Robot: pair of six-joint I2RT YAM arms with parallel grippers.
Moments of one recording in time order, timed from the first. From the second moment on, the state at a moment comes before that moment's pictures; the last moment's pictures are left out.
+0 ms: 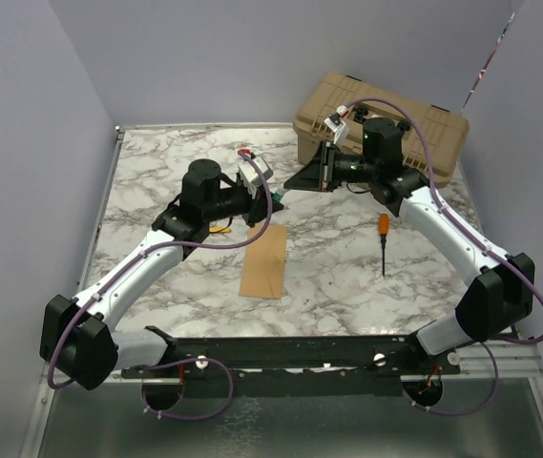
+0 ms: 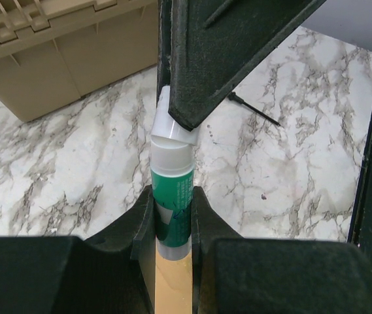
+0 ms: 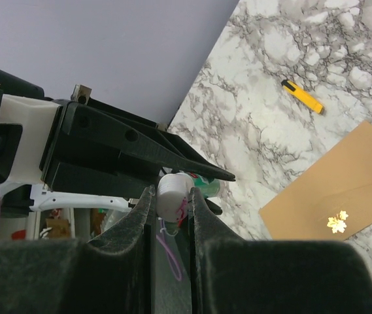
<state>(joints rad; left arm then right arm) -0.53 1.24 0.99 0.01 0.60 0.09 0.46 1.50 1.34 -0.14 -0.83 0.71</state>
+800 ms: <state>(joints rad) -0.54 1.31 1.06 -0.14 0.60 0.15 0.45 1.57 1.45 -0.38 -0.82 0.55</state>
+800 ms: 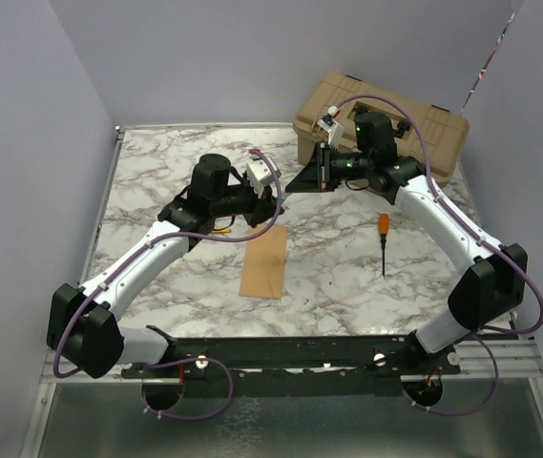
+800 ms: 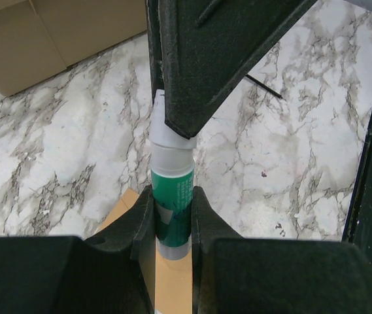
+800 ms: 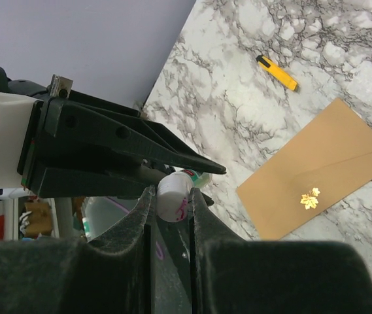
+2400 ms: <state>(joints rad) -0.62 1.31 1.17 -0.60 0.55 0.44 0.55 1.58 1.37 -0.54 -0.83 0.57</state>
